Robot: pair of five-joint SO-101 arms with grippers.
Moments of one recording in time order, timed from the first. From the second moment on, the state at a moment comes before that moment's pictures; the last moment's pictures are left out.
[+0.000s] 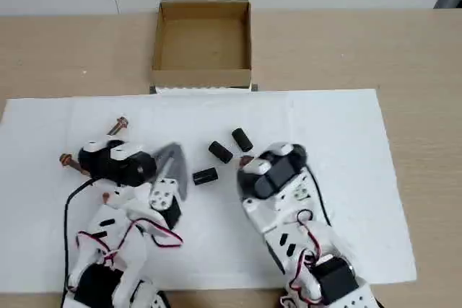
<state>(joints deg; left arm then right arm) 16.6 -103.6 80.3 49.9 16.0 -30.2 -103.1 85.9 49.1 -0.7</state>
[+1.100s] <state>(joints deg) 3.1 -103.6 96.6 51.4 2.8 -21.4 -17.1 19.6 31.6 -3.1</state>
